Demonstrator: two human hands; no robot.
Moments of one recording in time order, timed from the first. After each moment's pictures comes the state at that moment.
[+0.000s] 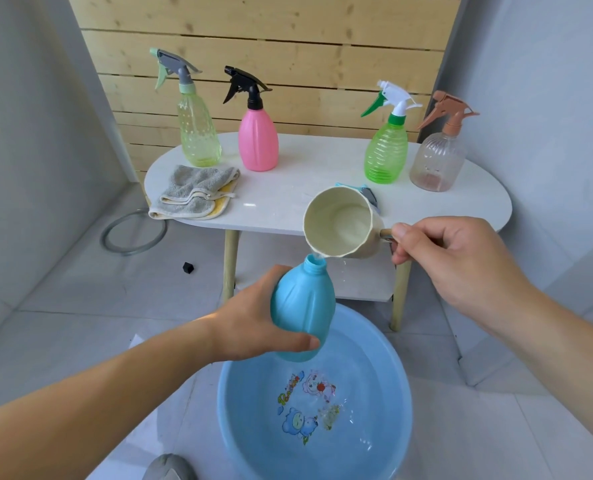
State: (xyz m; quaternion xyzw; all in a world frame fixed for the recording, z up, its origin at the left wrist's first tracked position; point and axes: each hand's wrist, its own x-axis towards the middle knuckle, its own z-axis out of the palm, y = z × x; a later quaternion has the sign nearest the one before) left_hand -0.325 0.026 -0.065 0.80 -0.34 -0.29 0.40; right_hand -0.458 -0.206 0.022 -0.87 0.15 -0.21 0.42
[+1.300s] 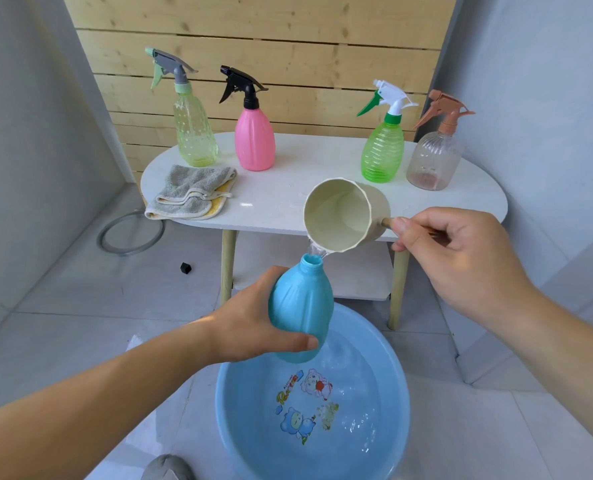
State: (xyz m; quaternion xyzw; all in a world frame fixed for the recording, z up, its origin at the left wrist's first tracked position) left_hand -0.326 0.025 -0.068 0.79 -0.34 -0.30 0.41; right_hand -0.462 -0.202 0.027 -0.87 0.13 -0.27 0.39
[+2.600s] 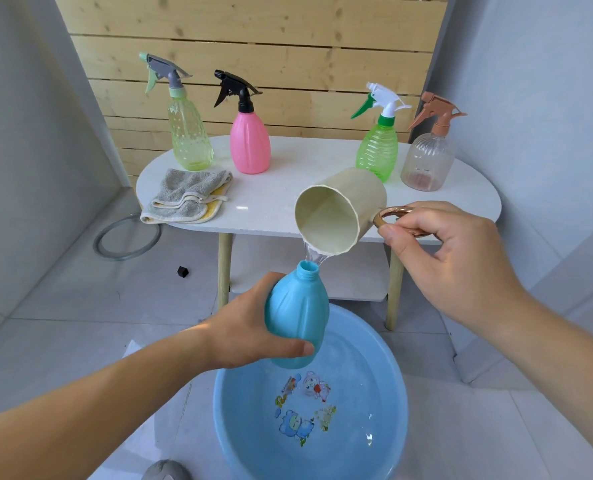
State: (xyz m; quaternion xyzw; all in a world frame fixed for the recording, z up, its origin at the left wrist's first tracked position) left_hand -0.327 0.026 -0.072 0.80 -0.34 -0.30 0.41; right_hand -0.457 -0.209 0.018 -0.89 0.03 -0.37 0.28
